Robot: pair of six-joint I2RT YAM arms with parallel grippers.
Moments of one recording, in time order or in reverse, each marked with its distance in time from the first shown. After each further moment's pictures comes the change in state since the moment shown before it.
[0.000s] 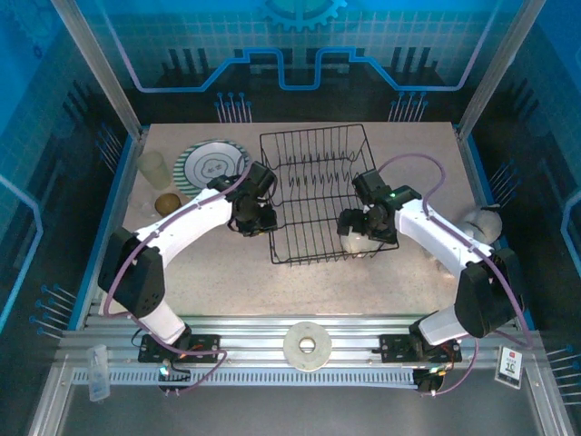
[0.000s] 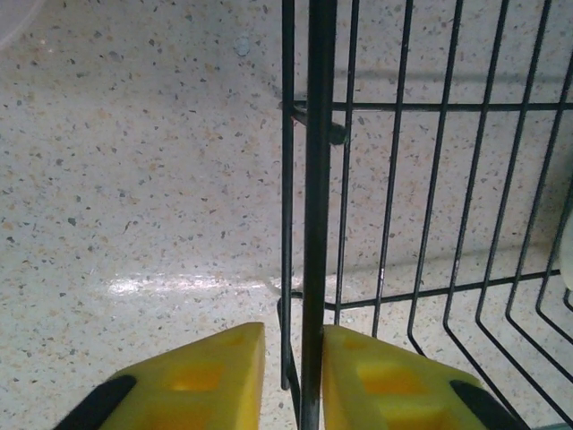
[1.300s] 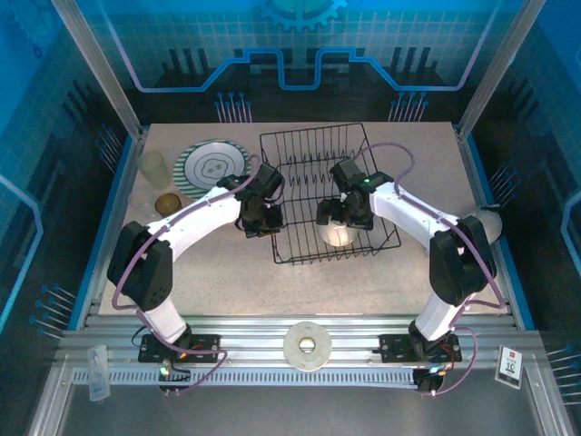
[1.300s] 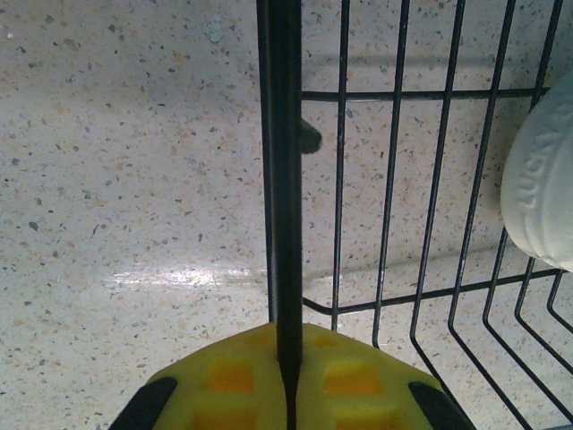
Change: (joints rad) left arm -0.025 0.056 0.029 0.003 0.010 -0.014; right arm 0.055 0.246 0.184 0.069 -0.071 -0.034
